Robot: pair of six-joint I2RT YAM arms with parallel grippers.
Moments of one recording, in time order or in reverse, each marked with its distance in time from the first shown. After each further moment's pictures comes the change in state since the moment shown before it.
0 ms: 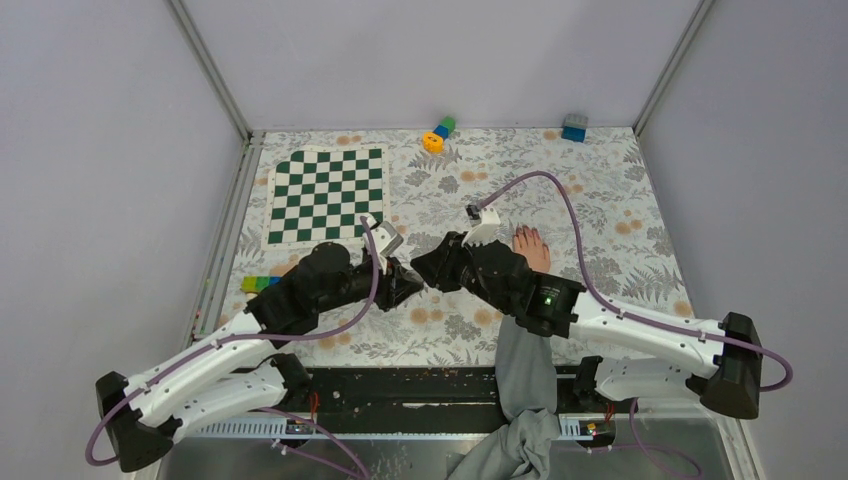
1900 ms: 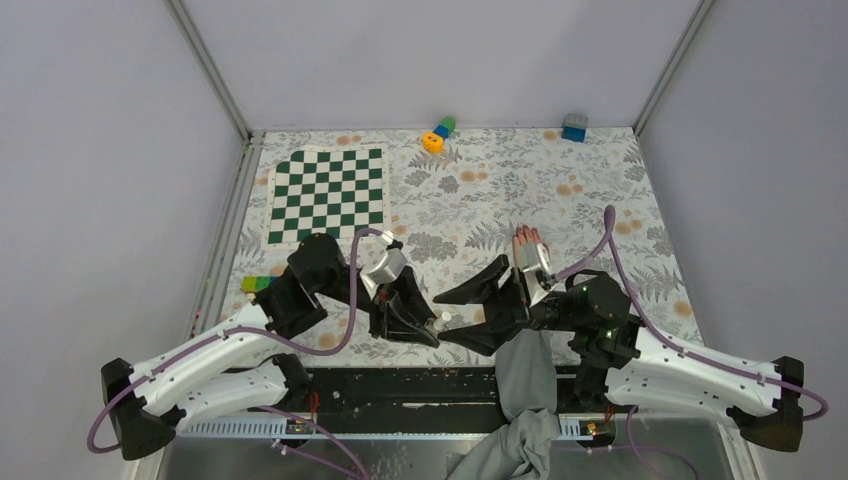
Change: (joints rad) left arm -0.045 0.079 0.064 0.369 0.856 -0.072; right arm 0.018 -0.404 -0.240 0.460 -0.715 -0.518
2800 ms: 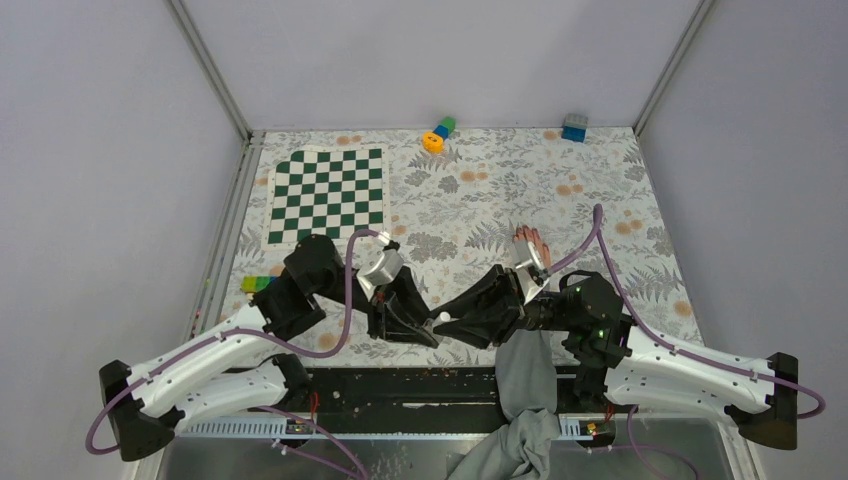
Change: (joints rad) left arm 0.000 -0.007 0.000 0.003 -0.006 0.001; right arm 0.000 0.039 -0.025 0.084 -0.021 0.104
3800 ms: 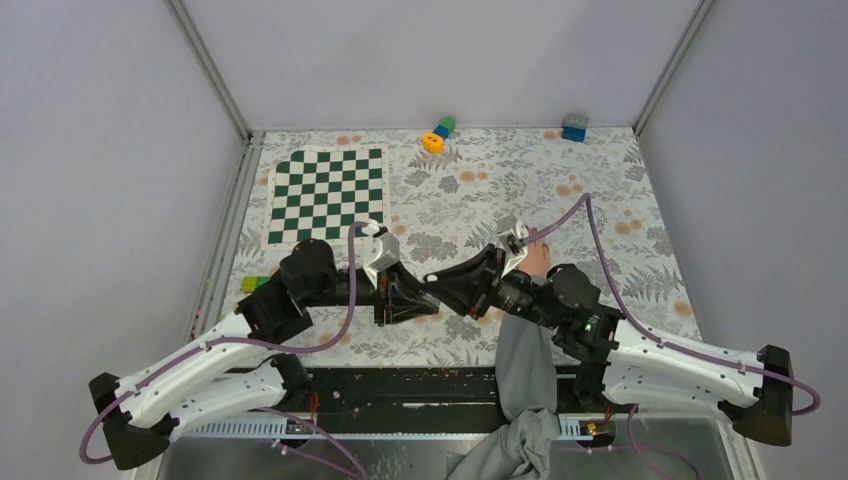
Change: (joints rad) left arm 0.001 -0.079 0.000 -0.220 -0.399 0.083; right arm -0.014 0.086 0.016 -0.080 0.303 0.065
